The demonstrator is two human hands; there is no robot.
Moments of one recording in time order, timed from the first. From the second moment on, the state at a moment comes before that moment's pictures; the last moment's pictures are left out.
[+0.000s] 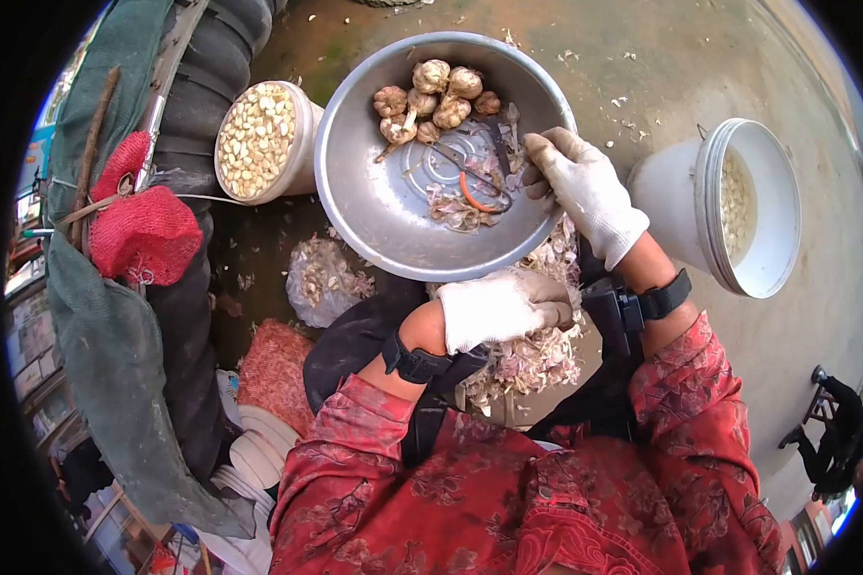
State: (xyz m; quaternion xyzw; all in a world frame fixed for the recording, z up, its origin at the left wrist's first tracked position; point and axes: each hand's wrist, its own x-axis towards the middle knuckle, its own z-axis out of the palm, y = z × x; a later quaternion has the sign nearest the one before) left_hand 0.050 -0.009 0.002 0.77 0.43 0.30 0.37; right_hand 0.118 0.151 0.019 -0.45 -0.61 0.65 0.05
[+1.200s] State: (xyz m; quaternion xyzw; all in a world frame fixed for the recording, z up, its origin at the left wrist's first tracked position) left_hand -0.103 0.038 -0.059 0.22 0.89 0.31 0.25; right_hand 0.045 0.118 -0.054 -0.26 -0.91 0.28 -0.17
